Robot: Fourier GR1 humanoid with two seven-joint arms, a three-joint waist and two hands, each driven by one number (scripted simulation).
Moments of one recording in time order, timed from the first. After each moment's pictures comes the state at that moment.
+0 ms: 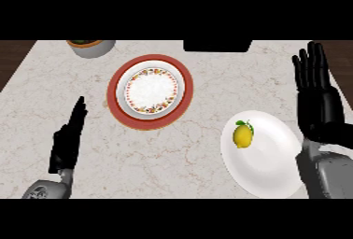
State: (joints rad) left arm -0.09 0.31 -0.18 -1.38 0.04 0.34 0.01; right arm -0.28 -0.19 -0.01 -1.63 -0.12 -0.21 -0.12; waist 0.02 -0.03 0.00
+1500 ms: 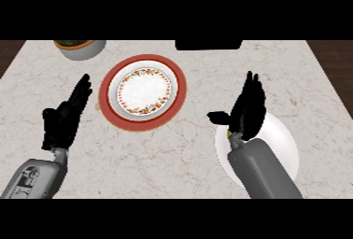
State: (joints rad) left arm -0.22 0.35 -0.14 -1.42 0.09 0.19 0.08; right arm -0.45 -0.02 0.28 -1.22 1.10 -0.57 0.94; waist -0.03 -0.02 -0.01
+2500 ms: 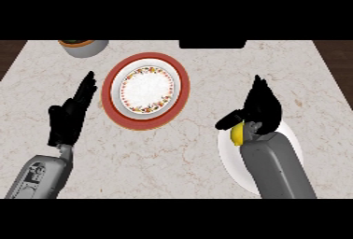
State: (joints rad) left arm -0.25 0.31 -0.14 -1.40 0.06 0.18 0.08; right arm -0.47 -0.01 0.15 -1.47 0.97 0.06 1.17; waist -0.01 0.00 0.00
